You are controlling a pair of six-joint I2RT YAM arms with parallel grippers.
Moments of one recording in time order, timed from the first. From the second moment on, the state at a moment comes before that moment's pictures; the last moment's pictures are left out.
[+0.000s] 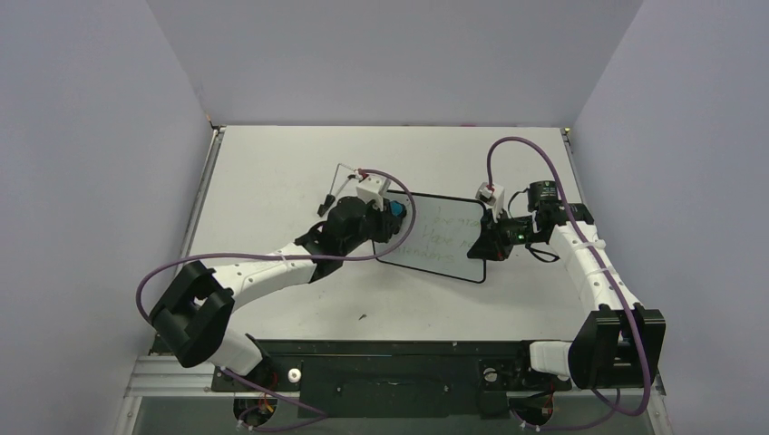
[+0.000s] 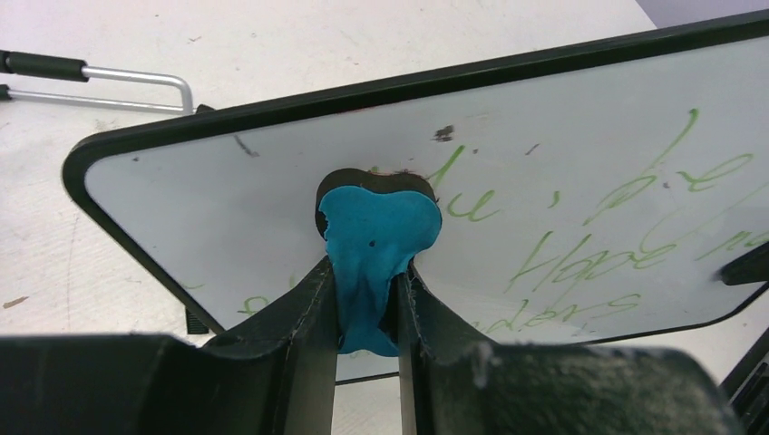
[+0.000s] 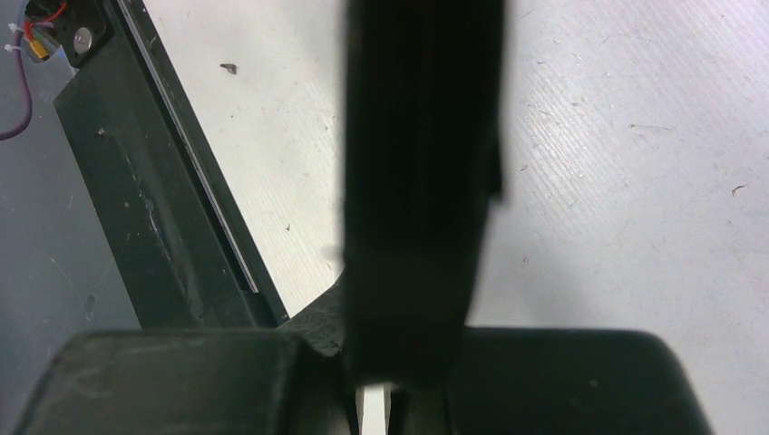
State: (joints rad) left arm -0.79 1.47 0.85 0.29 -0.11 -0.35; right arm 0.02 1.27 1.00 -0.95 -0.91 -0.67
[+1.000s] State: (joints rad) left arm -0.82 1.53 0.99 0.17 -0.14 -0.33; right arm 0.02 1.28 1.00 -0.96 -0.92 -0.66
